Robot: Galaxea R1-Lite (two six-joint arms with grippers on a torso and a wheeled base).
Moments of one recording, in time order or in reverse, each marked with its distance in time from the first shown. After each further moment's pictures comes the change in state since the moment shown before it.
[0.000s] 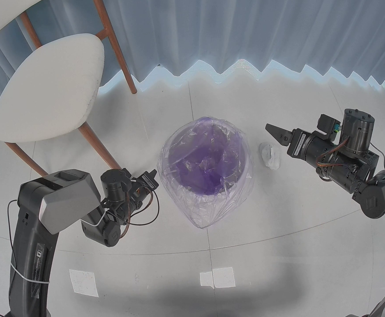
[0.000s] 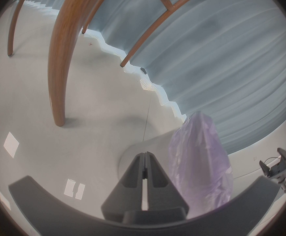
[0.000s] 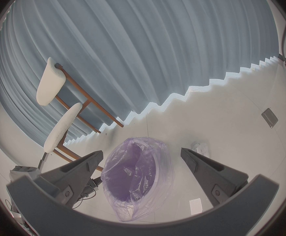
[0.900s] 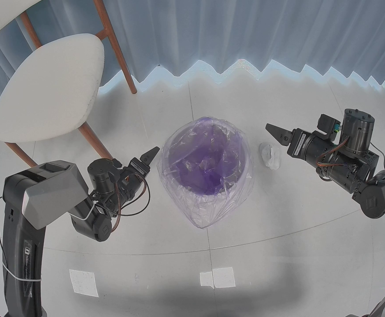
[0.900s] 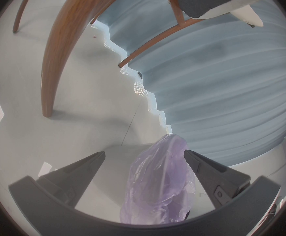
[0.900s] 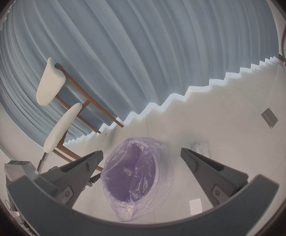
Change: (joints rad) left arm 0.027 -0.103 0.063 -0.049 -0.098 -0.243; right arm -0.001 0.001 0.000 -0.002 0.000 -0.001
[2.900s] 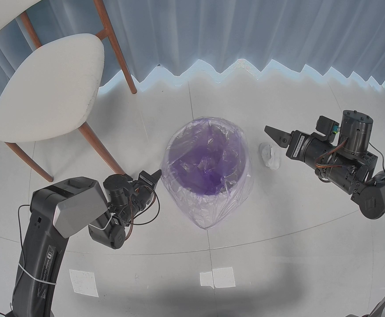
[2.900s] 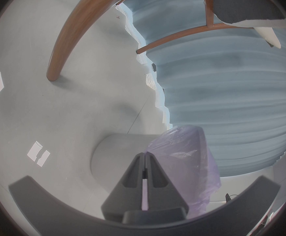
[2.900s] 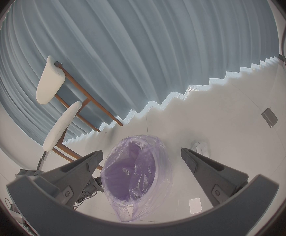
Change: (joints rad) left arm -0.018 0.209 -0.156 -0.053 -0.016 -0.184; right arm 0.002 0.007 0.002 0.002 0.000 -0.003
